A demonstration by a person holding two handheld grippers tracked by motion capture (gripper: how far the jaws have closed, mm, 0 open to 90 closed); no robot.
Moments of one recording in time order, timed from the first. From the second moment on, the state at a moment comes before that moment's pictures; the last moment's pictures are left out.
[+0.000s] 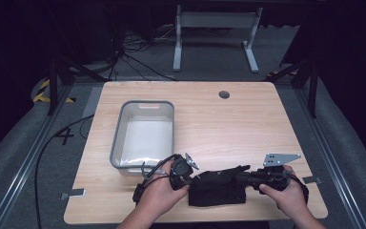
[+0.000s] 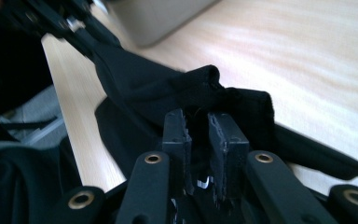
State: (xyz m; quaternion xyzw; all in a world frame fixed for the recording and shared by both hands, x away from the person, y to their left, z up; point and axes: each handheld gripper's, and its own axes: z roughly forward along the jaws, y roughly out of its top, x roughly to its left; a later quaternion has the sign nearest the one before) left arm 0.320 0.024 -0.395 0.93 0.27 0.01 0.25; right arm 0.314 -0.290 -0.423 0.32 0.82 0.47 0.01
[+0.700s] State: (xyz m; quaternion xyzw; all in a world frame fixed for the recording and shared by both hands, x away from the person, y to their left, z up) left arm 0.306 0.028 -0.380 0.94 0.24 -0.05 0.25; right arm 0.287 -0.310 -0.408 0.34 0.87 0.37 -0.02
